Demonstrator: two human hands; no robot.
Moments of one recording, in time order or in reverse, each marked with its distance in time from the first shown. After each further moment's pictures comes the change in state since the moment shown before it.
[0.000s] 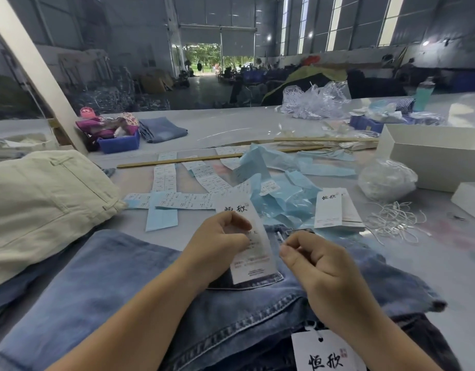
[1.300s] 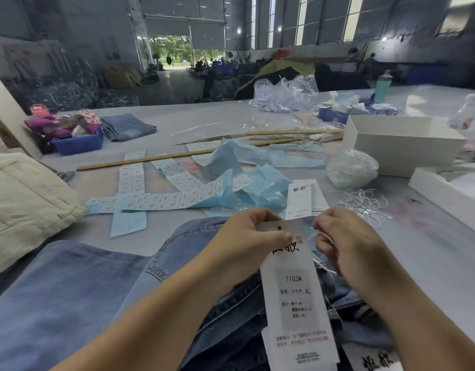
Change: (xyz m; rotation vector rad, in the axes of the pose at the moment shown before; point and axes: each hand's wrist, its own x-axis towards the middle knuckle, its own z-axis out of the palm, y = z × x) left_hand -0.008 0.038 0.060 -0.122 -0.363 0.036; right_hand 0.002 0.003 -0.063 0.189 0.185 0.430
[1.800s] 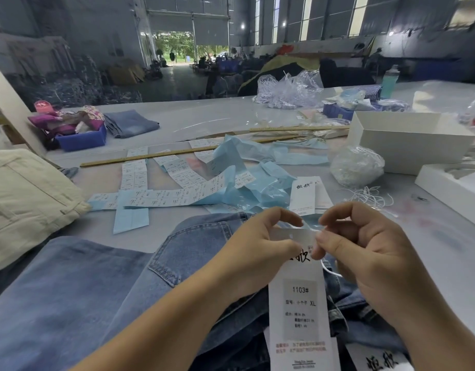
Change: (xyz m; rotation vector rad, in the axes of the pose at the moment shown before) left_hand -0.001 -0.010 0.010 0.097 -0.050 0.064; right_hand -0.019 -0.005 -0.005 0.098 -0.043 -0.279
